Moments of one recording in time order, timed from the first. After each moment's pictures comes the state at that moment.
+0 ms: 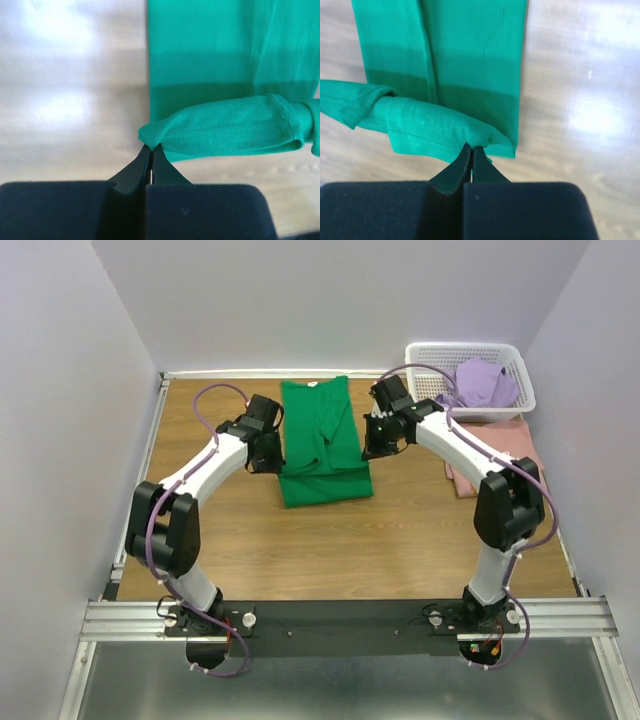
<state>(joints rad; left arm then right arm) -0.37 1.63 1.24 -0.67 0.01 -0.51 0.49 1.83 1.54 -0.73 -0.12 0.43</state>
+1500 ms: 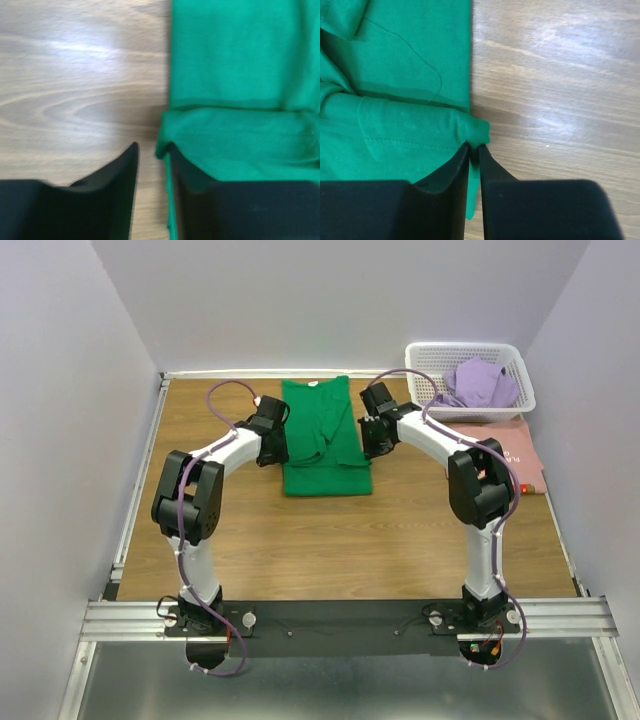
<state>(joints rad) -0.33 1.92 1.32 -0.41 -0.10 -0.42 0.47 2.11 1.65 -0.62 0.04 0.30</state>
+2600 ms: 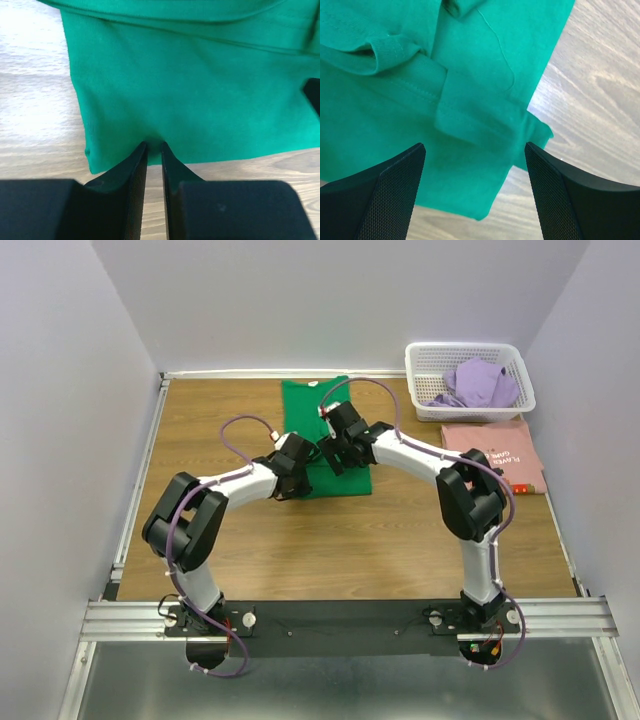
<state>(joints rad) -0.57 1.74 1.01 -0.29 -0.14 -0.73 0.68 2.05 1.57 -0.49 0.24 0.00</state>
